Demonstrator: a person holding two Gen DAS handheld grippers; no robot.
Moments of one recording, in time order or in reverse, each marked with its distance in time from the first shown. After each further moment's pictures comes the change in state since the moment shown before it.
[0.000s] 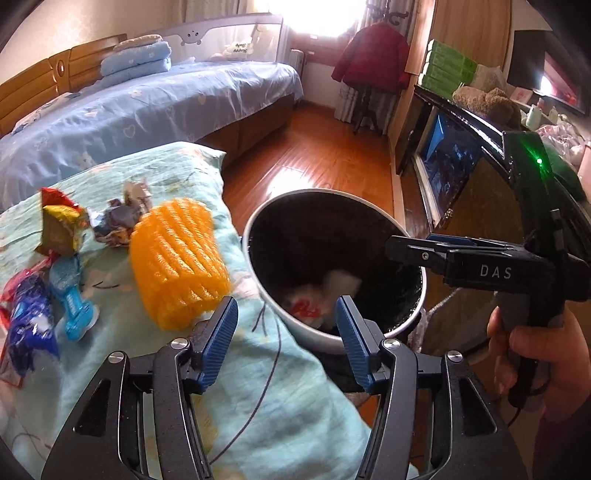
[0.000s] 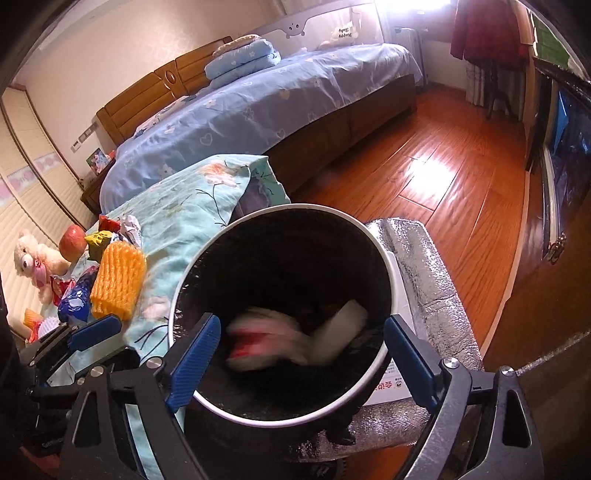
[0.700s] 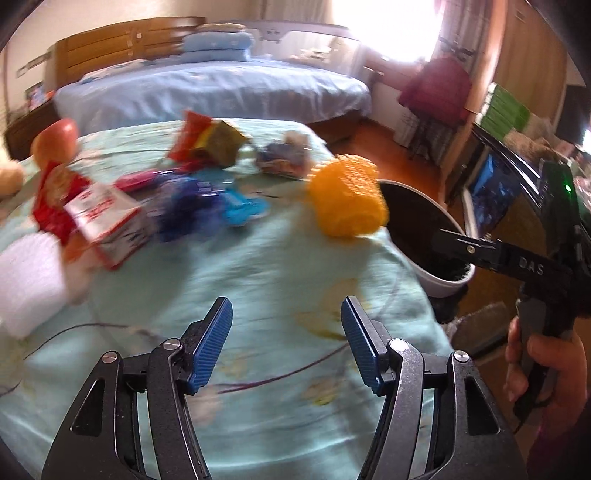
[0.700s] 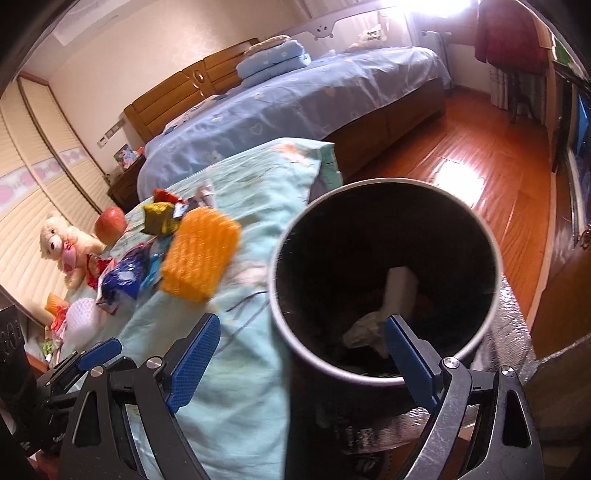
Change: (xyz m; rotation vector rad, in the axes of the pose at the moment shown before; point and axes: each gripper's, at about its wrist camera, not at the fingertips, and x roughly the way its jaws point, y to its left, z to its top) left arm -0.068 0.090 -0.078 -0.230 -0.037 0.149; right arm 0.001 0.084 -0.035 -0.025 -0.018 0.095
